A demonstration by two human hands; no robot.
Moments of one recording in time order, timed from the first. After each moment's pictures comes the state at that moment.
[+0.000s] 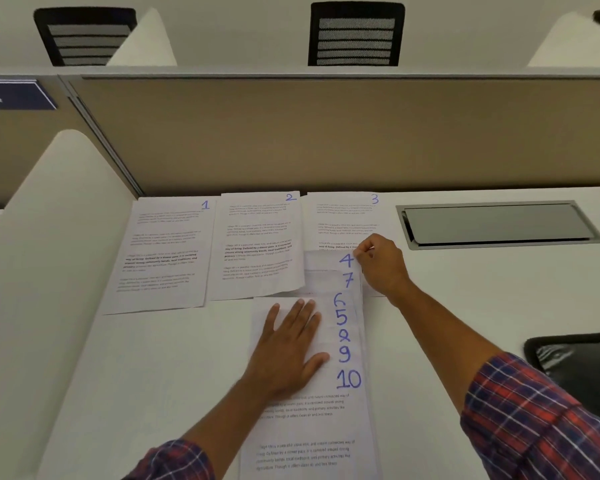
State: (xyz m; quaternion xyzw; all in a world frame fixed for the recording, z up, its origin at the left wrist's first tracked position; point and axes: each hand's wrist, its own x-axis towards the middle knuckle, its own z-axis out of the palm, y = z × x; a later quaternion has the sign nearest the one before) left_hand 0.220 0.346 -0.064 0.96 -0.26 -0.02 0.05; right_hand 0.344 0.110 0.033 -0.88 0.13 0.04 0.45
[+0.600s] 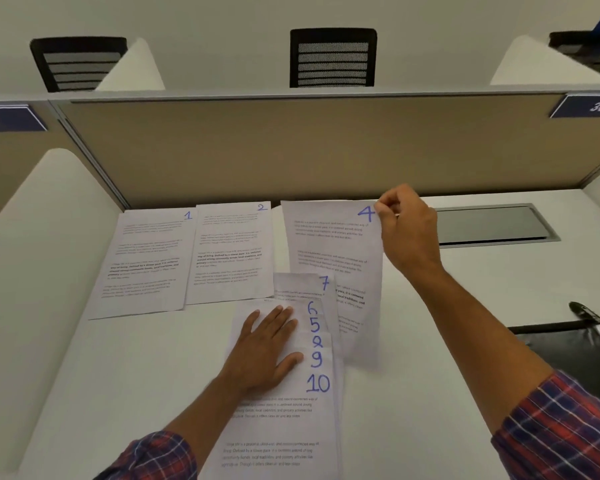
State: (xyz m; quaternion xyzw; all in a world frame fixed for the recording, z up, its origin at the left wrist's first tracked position) left_hand 0.212 0.343 -0.048 0.96 -0.27 -0.03 0.09; right_hand 0.306 0.059 0.157 -0.89 0.06 -0.21 0.41
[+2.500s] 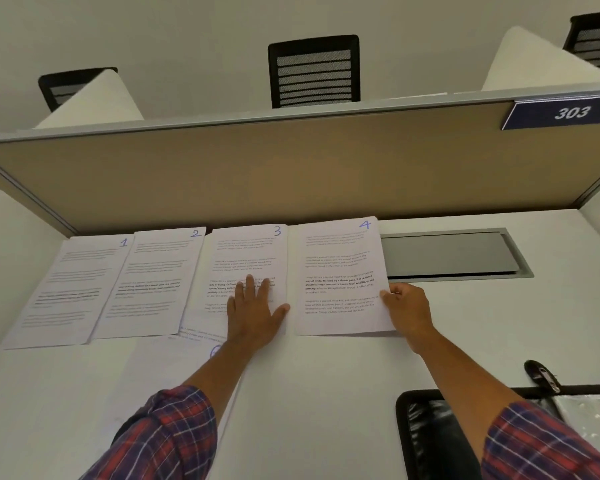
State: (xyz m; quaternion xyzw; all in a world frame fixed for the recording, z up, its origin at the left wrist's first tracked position) left_hand 0.354 0.111 -0.036 0.99 0.06 -0.11 0.11; right_hand 0.356 -0.202 -0.016 -0.82 0.22 0.06 0.53
